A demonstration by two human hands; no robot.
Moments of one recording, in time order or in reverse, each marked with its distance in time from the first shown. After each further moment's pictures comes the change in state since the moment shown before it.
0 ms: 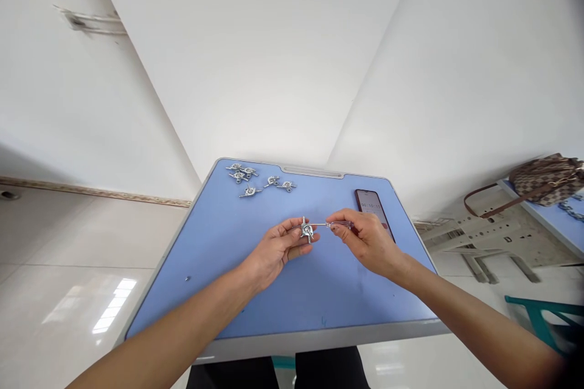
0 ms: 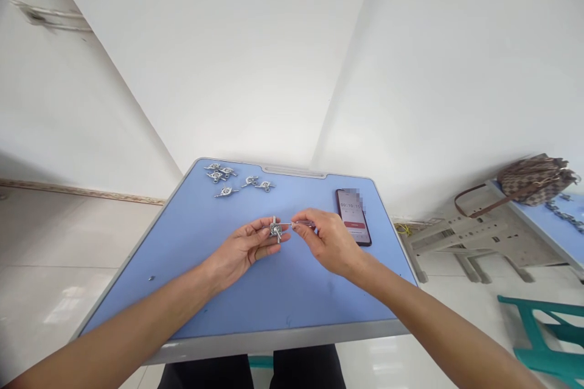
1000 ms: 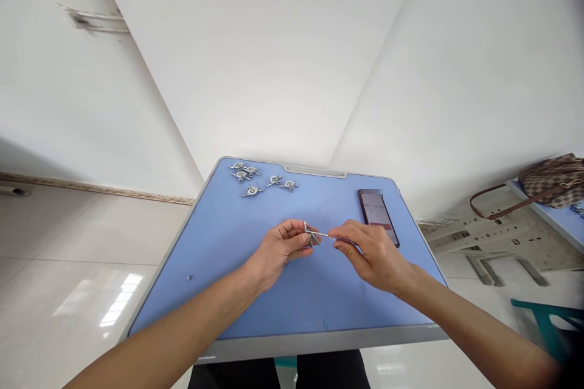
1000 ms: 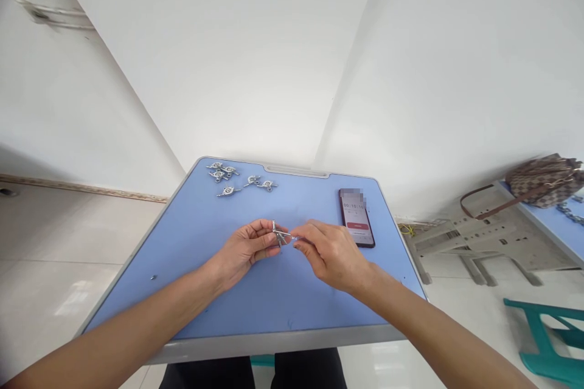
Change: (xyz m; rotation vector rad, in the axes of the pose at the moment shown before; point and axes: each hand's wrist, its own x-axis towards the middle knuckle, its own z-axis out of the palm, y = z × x) left_hand -0.002 -0.001 0.002 0.113 0.024 0.031; right_hand -0.011 0.014 0.007 -0.274 0.127 -0.549
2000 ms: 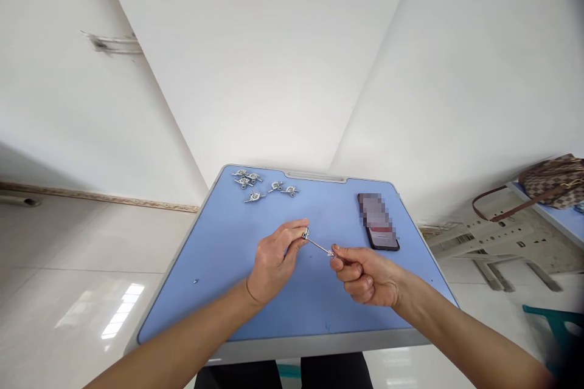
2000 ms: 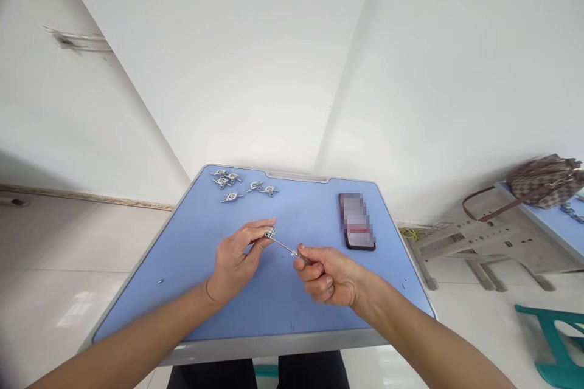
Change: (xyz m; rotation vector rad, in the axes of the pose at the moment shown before) left_hand -0.001 -0.017 -0.005 0.958 0.214 1.250; right_hand -0.011 0.004 0.012 1.734 -0.534 1.405
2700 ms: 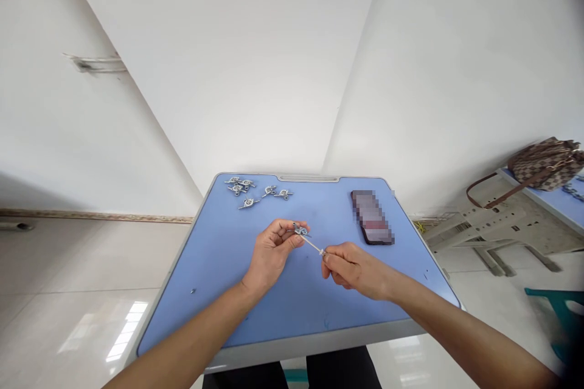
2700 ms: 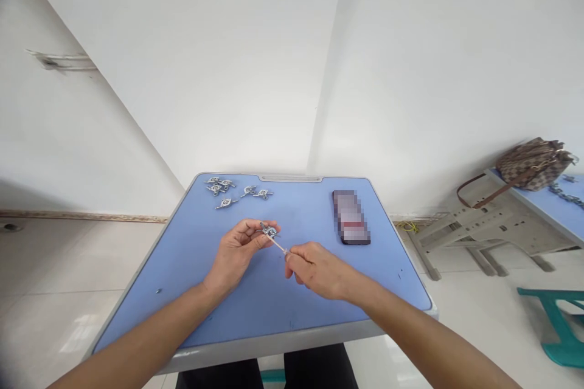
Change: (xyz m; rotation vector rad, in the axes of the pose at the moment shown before) left_hand 0.015 0.004 -0.001 -0.699 -0.057 -0.833; right_hand -0.013 0.013 0.027 -1.125 0.368 -0.534
